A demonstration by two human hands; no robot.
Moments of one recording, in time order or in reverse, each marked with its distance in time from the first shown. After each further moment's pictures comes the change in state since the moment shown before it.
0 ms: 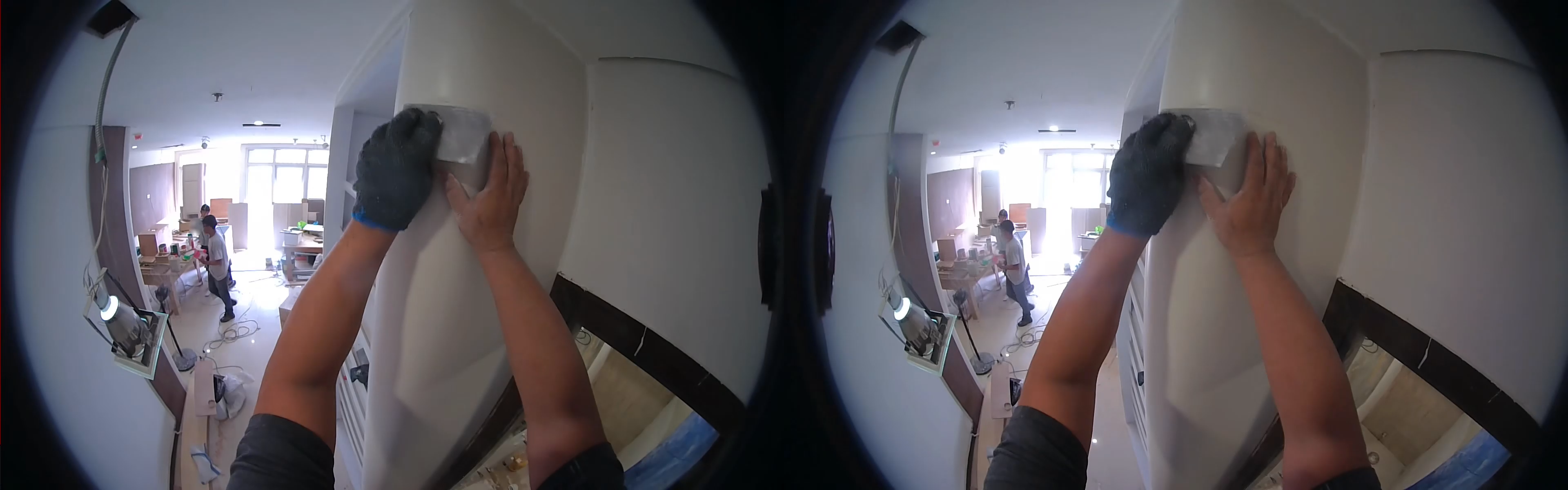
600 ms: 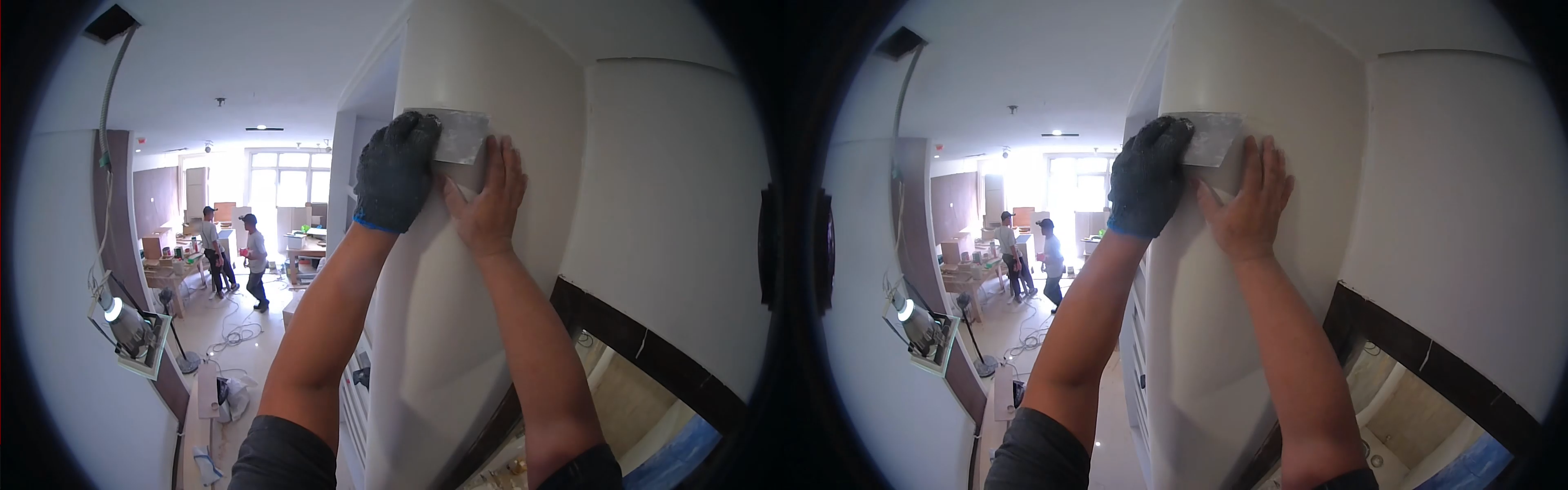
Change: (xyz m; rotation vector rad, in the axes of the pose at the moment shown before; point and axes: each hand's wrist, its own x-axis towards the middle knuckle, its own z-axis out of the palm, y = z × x) left_hand 0.001 -0.001 0.002 -0.004 0.002 -0.011; right_hand 0.000 -0.001 0.001 0.018 0.030 -0.006
